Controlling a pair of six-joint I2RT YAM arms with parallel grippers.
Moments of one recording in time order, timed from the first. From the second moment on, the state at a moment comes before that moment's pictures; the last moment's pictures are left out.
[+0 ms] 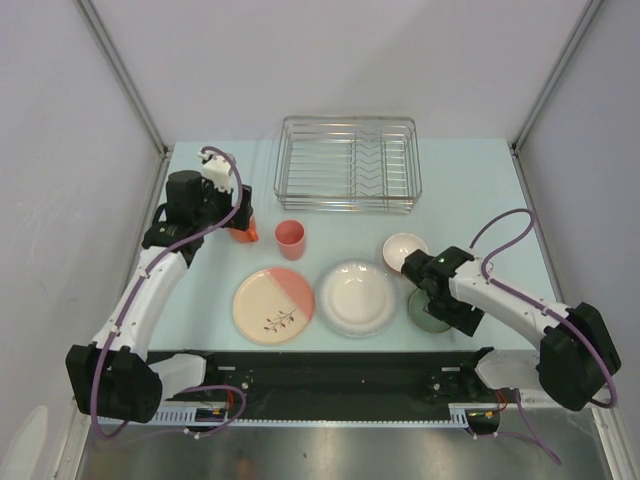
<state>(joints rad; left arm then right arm) -0.13 1.16 1.02 -0.36 0.13 0.13 0.65 1.24 0.83 -1.33 0.49 1.35</state>
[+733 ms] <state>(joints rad) -0.13 1.16 1.01 -0.35 0.12 0.14 0.66 1.34 0.76 -1.12 0.54 1.28</state>
